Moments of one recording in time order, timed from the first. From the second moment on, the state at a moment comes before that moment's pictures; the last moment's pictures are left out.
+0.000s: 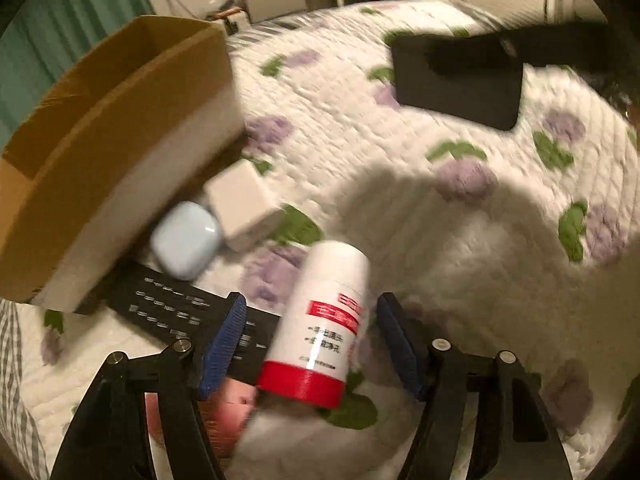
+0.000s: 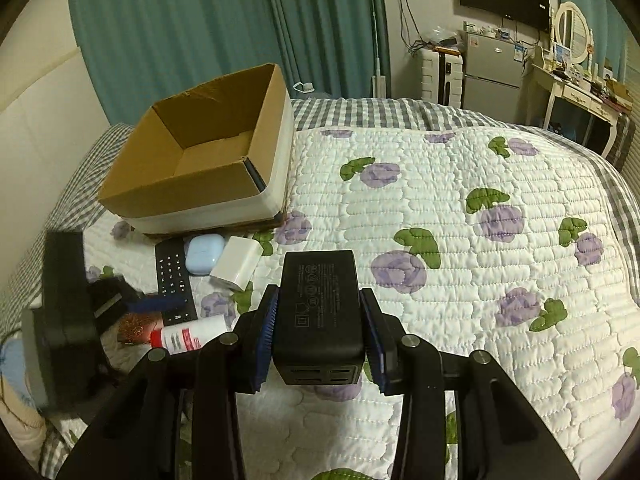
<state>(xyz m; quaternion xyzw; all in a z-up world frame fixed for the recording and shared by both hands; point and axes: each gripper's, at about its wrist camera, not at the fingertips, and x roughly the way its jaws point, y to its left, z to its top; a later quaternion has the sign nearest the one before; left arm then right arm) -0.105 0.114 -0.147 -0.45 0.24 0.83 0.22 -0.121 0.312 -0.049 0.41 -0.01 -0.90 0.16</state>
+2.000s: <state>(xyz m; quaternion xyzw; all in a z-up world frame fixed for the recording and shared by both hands) -0.172 -0.038 -0.011 -0.33 0.01 0.94 0.00 -0.271 0.164 -0.006 0.35 0.07 -0.91 0.20</state>
